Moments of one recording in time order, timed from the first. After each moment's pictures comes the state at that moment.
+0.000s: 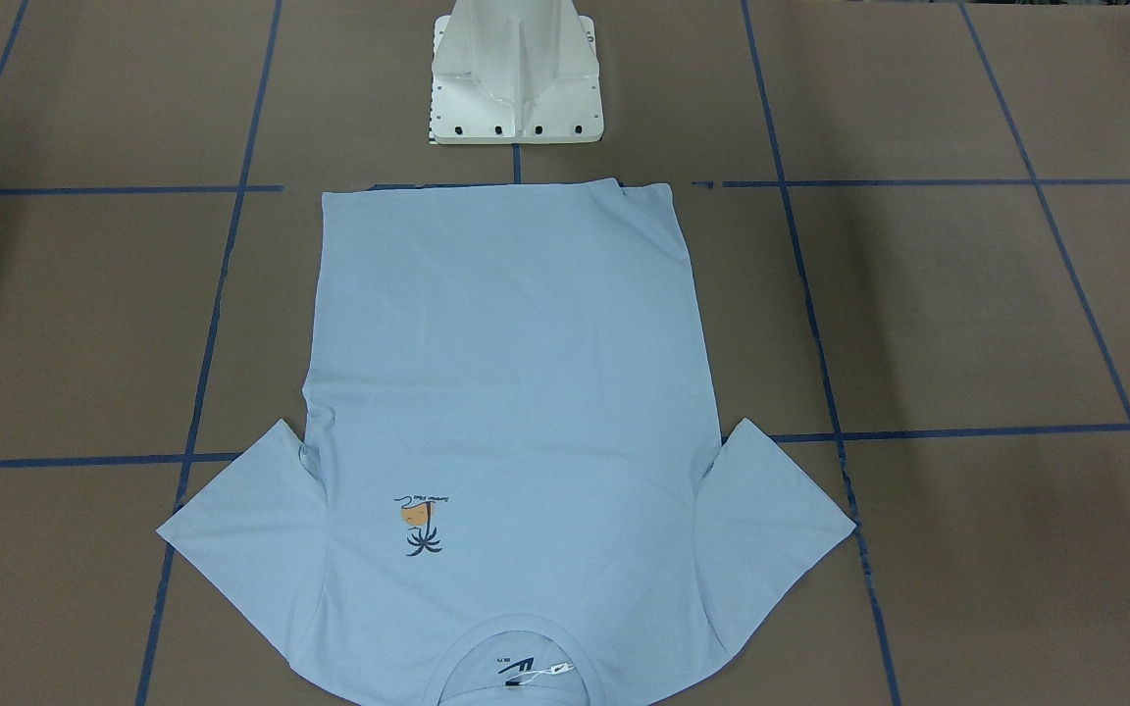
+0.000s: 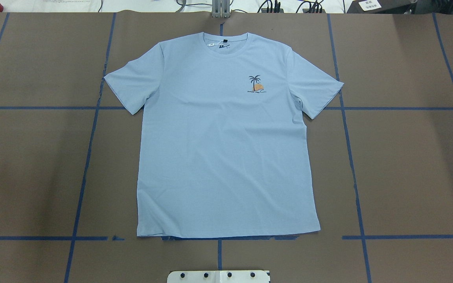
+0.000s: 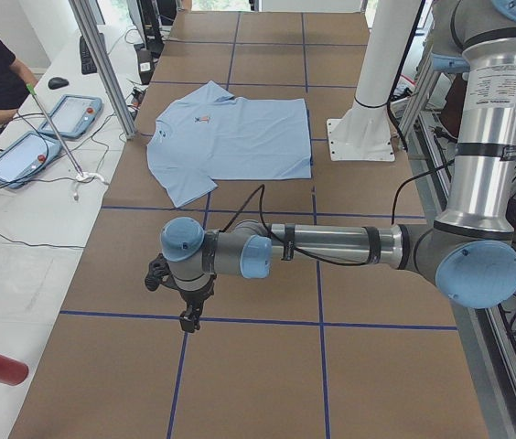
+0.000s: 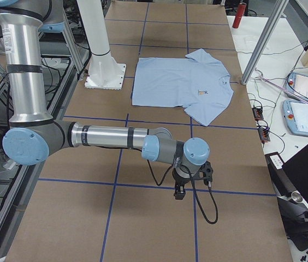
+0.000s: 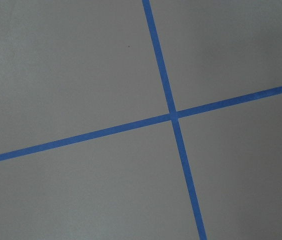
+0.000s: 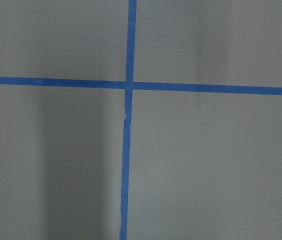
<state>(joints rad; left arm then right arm) -1.54 -1.64 -1.51 -1.62 -2.30 0.18 1.58 -1.51 1.50 -1.71 2.34 -0.13</state>
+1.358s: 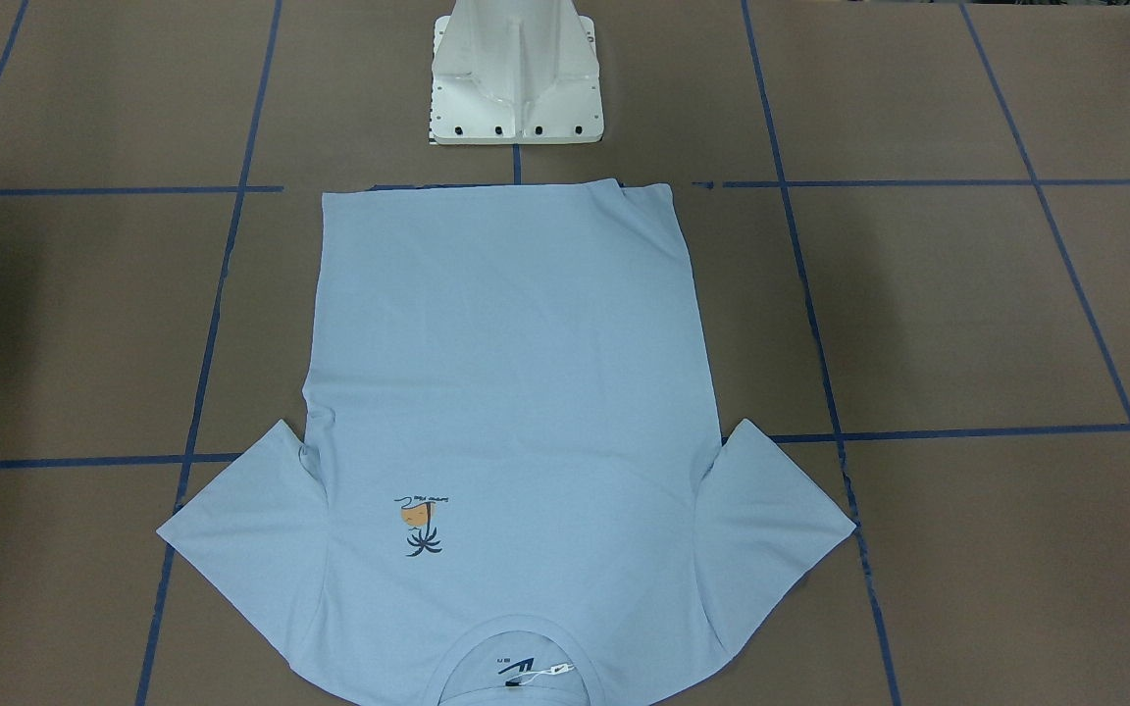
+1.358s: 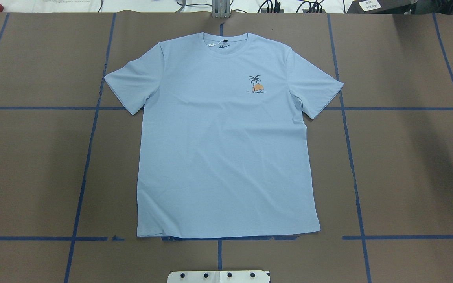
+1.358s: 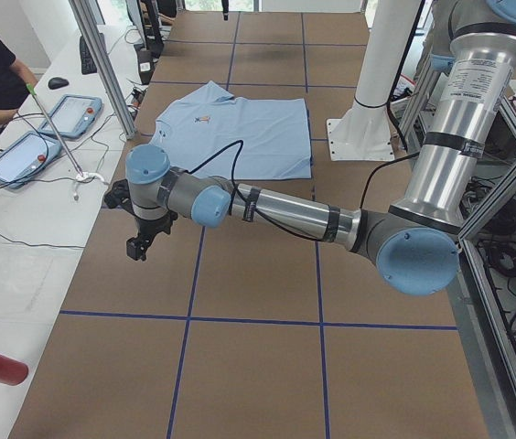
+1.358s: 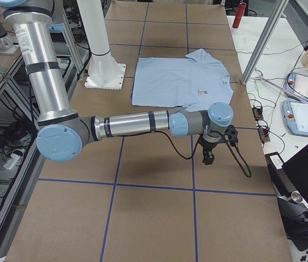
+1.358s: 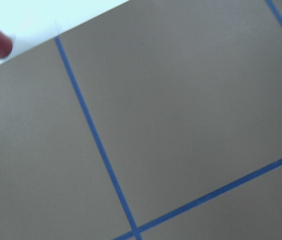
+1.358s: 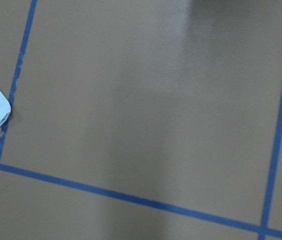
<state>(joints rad) -1.49 -1.85 -1.51 -1.78 -2.35 0.14 1.38 -1.30 1.43 -1.35 2.41 0.18</state>
